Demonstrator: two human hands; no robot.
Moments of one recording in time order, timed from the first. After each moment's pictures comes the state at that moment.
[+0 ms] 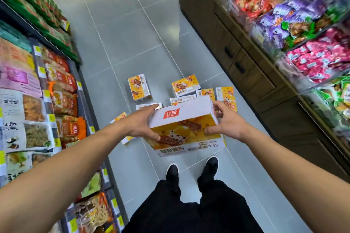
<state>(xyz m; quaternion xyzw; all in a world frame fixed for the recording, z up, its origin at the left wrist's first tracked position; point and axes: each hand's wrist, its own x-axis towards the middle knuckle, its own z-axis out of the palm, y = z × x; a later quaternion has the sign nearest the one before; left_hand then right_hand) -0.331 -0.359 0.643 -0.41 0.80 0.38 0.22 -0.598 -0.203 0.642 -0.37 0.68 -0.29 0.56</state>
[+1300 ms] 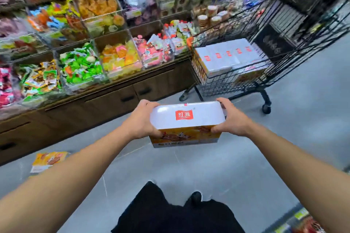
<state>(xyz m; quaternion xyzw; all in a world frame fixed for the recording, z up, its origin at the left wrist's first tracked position) -0.523 0.339 0.712 0.28 0.90 0.22 0.24 -0.393 0.615 0.709 0.22 0.86 -0.44 0.14</state>
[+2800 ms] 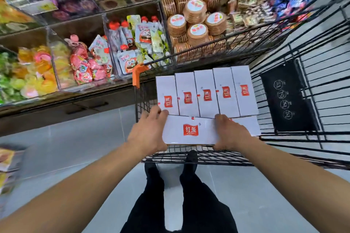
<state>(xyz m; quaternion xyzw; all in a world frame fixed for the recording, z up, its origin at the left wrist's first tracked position) -0.798 0.852 0.604 0.22 0.93 0.03 0.29 -0.735 1.105 0.557 0.05 0.91 -0.10 0.39</state>
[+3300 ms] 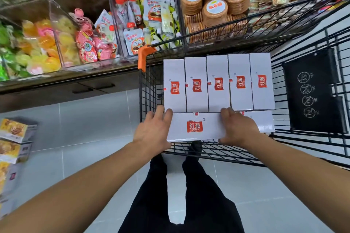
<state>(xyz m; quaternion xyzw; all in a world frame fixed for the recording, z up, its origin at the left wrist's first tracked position) -0.770 0.851 0.564 0.18 0.93 -0.03 0.31 -0.741 1.108 0.523 -0.02 0.92 -0.05 0.38</state>
